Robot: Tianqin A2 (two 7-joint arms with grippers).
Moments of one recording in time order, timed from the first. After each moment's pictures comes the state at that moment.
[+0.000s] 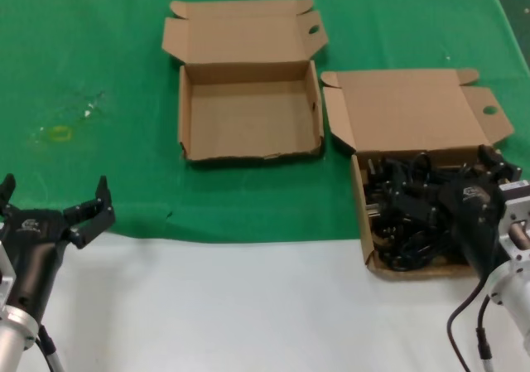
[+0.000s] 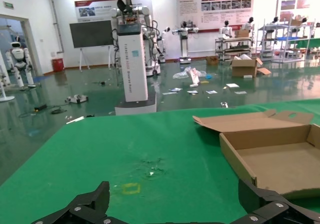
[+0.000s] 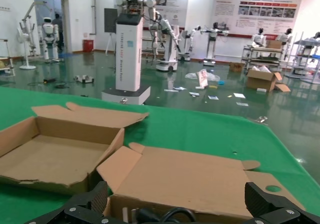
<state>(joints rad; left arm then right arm) 0.00 -0.30 1.60 -1.60 -1.80 0.00 0.00 0.05 0.31 -1.65 1.55 1.82 0.00 -0.02</state>
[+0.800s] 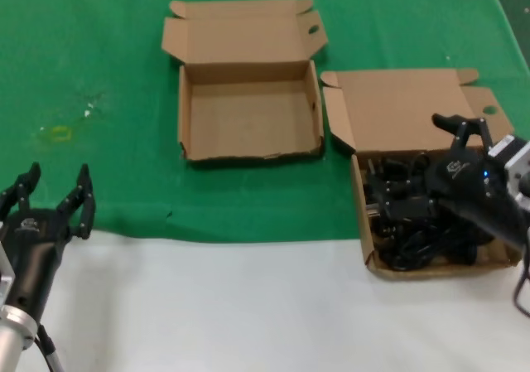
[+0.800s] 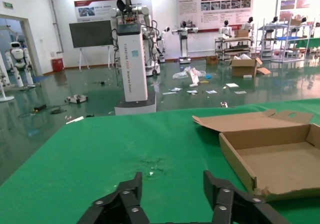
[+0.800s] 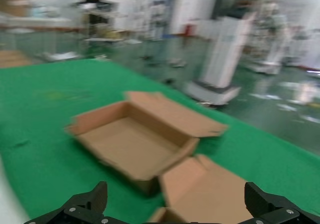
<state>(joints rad) 0.00 -0.30 1.60 -1.60 -1.80 0.00 0.00 0.33 0.90 -2.14 1.62 2.05 -0.07 0.10</state>
